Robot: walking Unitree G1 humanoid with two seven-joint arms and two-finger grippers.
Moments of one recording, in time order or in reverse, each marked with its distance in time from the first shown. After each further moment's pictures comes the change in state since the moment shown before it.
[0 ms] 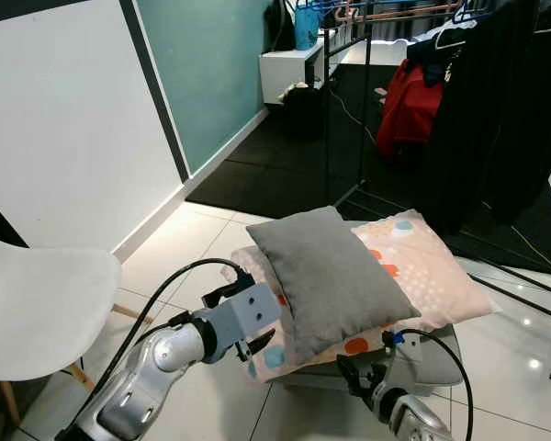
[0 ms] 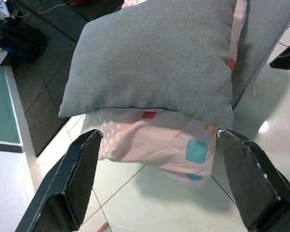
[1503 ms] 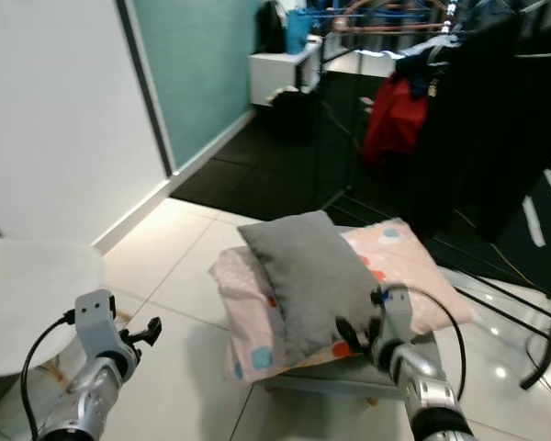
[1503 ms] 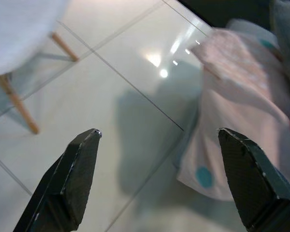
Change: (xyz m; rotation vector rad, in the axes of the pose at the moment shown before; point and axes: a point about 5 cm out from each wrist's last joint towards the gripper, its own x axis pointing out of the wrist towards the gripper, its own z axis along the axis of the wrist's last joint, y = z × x) left arm -0.053 0.026 -0.178 -1.150 0.251 0.853; right arm 0.029 0.026 0.080 -0.196 -0.097 0.086
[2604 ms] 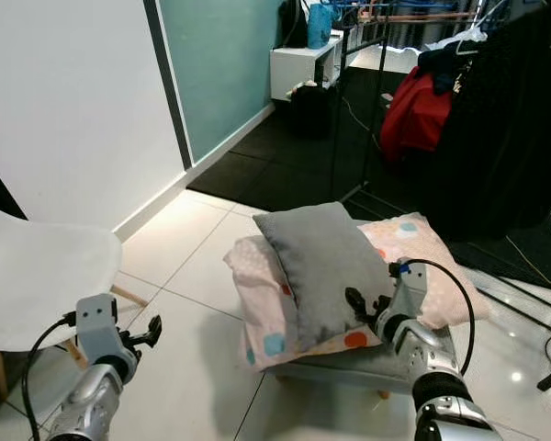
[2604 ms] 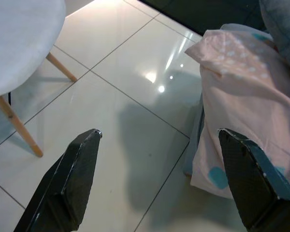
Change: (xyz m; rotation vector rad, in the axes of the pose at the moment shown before) left arm 0.002 -0.004 -0.002 0.073 -0.083 -0.079; right arm 0.001 -0.016 0.016 0.157 -0.040 -0.114
